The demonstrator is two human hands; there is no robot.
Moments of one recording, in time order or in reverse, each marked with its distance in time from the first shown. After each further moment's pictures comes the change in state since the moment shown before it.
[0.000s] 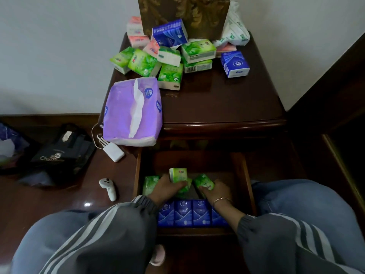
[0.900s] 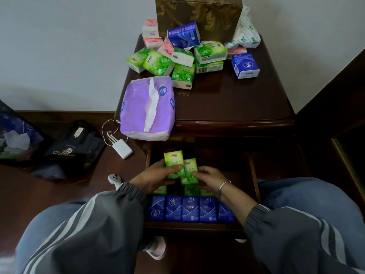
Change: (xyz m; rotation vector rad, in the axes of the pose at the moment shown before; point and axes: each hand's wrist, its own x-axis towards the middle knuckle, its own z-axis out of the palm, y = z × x) left_hand -0.018 0.018 -0.056 -0.239 -0.189 0.078; right_hand -0.014 -0.047 -0.012 0.725 -0.462 -0.069
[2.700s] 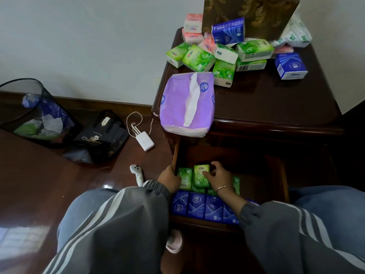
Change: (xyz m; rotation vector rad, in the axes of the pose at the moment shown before) left_hand -0.014 -0.036 -0.029 0.673 0.483 -0.077; right_hand 0.042 0.020 0.051 -0.743 0.274 -0.237
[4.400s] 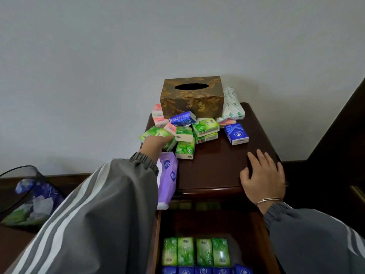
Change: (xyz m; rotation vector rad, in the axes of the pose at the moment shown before) left_hand 0.038 0.246 -0.168 -0.595 0.188 0.099; right_hand 0.009 -0.028 -0.238 -0.450 0.796 -0.104
